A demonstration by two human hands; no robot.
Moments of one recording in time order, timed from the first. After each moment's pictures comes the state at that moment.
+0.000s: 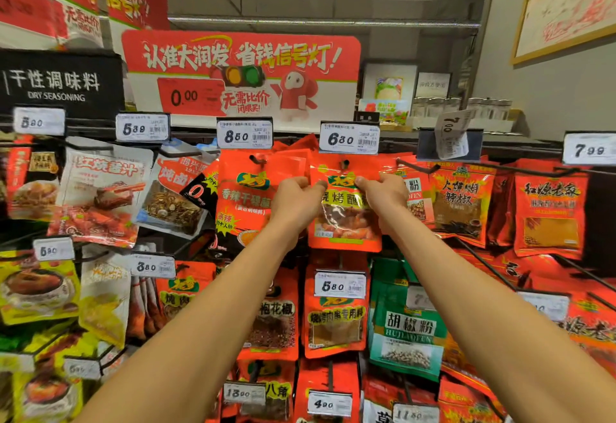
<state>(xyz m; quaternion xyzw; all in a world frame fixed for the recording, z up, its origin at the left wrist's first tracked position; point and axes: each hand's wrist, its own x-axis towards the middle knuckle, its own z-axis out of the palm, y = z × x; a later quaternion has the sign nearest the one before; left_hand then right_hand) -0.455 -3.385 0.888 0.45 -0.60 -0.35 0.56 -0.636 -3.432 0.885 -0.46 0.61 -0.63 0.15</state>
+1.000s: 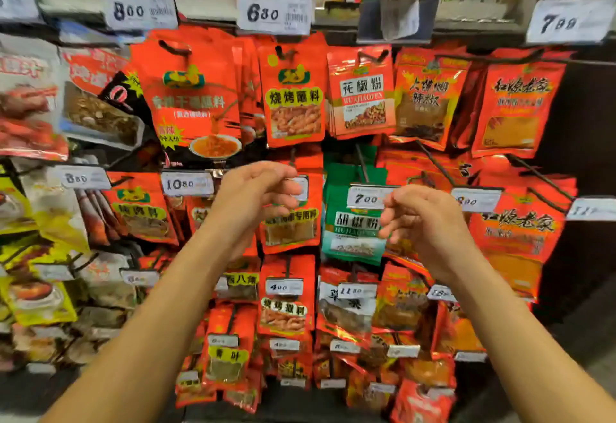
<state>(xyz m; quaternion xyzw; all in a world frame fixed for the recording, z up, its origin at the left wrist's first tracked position) -0.463 -3.279 0.797 0.36 -0.54 -0.57 0.50 -0.711 -3.207 0.781 -0.45 0.51 -0.61 0.41</state>
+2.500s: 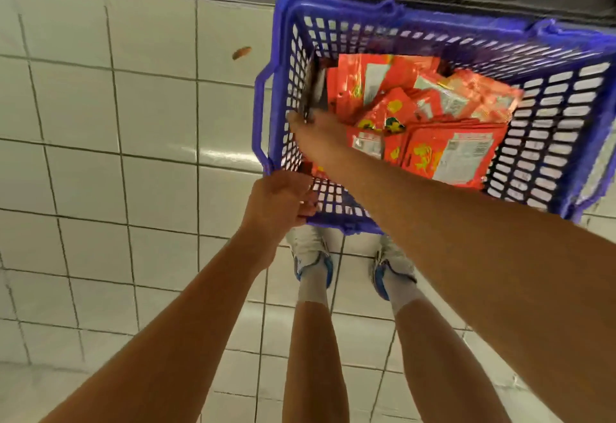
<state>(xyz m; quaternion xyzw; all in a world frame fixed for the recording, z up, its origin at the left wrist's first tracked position) -0.392 -3.077 -0.107 0.75 -0.15 -0.64 0.06 -0.482 -3.138 -0.203 -0.31 0.74 -0.06 0.59</state>
